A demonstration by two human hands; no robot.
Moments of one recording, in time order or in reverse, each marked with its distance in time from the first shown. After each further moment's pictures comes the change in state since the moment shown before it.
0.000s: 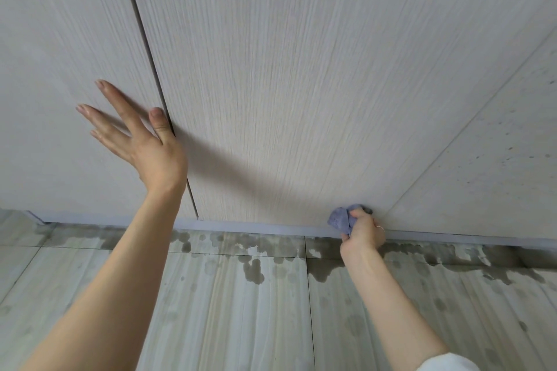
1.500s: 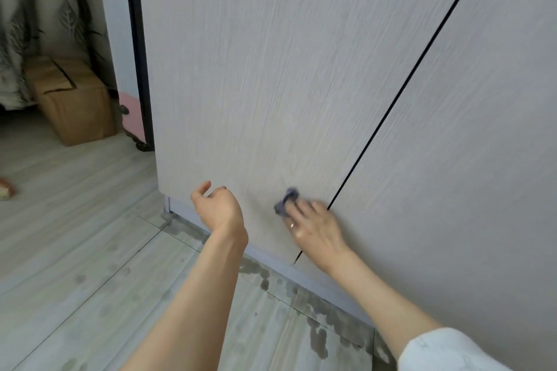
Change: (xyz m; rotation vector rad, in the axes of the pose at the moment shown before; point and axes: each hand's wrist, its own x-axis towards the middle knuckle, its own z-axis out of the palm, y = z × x) left_hand 0.053 -0.052 -0.120 -0.522 0.308 -1.074; right_hand -0.167 0.099 0.170 -1.232 -0.931 -2.722
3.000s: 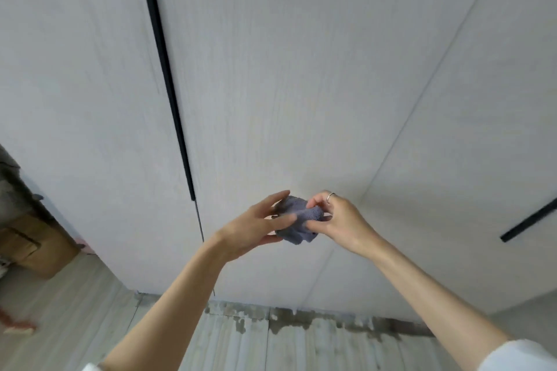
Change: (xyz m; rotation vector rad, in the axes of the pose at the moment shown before) left_hand -0.534 0.373 0.187 0.782 -1.431 -0.141; right_hand 0.039 0.445 -0.605 1.250 -0.386 1.278
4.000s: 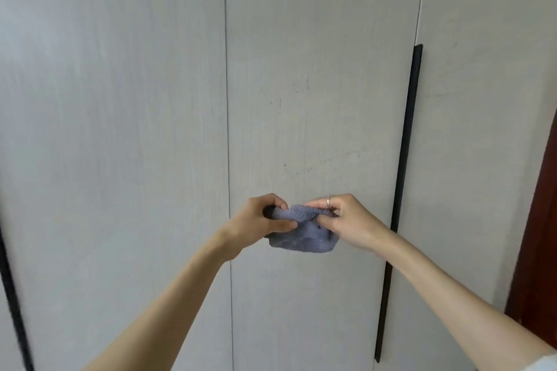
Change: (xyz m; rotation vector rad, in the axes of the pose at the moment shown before) left_hand 0.018 0.307 0.275 0.520 -0.039 0.573; right_hand -0.132 -0.113 -0.362 -0.175 0.382 -0.334
